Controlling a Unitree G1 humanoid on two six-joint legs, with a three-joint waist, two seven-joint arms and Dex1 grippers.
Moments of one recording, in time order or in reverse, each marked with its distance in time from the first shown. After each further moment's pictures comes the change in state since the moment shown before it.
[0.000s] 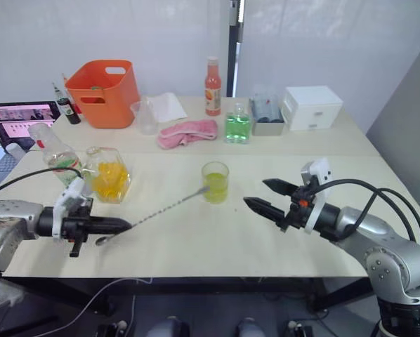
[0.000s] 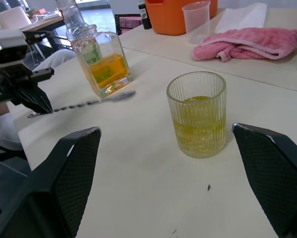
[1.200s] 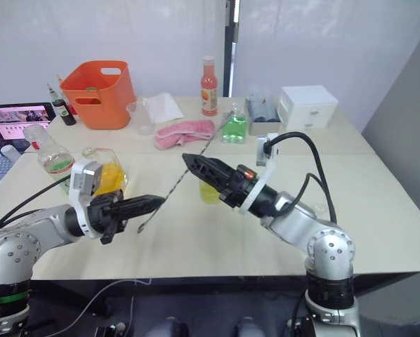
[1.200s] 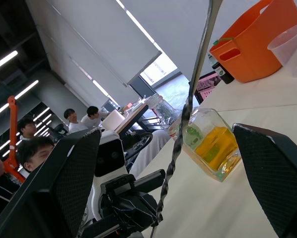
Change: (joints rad) left arm 0.026 -0.276 0.139 -0.326 -0.431 0.317 0.464; right arm -0.264 0.431 0.144 0.001 0.587 0.071 -0.647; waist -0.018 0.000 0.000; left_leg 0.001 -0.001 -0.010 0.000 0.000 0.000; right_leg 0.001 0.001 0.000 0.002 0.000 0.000
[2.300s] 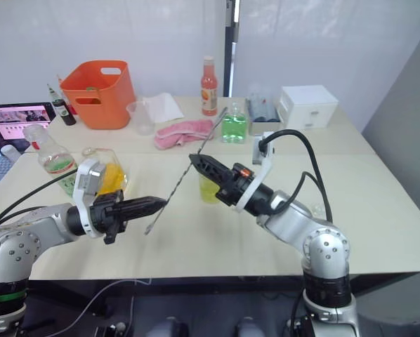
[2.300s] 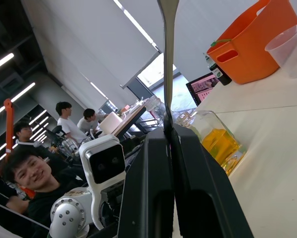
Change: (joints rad) left arm -0.009 0.037 -0.034 0.007 0.042 -0.017 0.025; right arm -0.011 -0.007 0.031 0.002 -0.004 -0.050 -0.033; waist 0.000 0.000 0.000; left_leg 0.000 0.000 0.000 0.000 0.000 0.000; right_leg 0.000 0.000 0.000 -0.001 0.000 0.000
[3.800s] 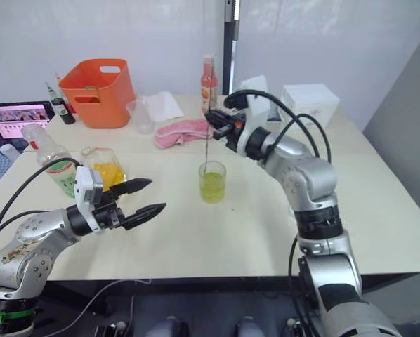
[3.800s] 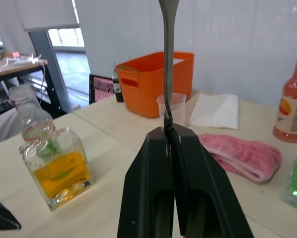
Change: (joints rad) left arm 0.121 -0.067 -0.035 -0.031 0.385 -0.461 0.040; right arm -0.439 -0.081 0.137 0.479 -0.934 -0.172 0.461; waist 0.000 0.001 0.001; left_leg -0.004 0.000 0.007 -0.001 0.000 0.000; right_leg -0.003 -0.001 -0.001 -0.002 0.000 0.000
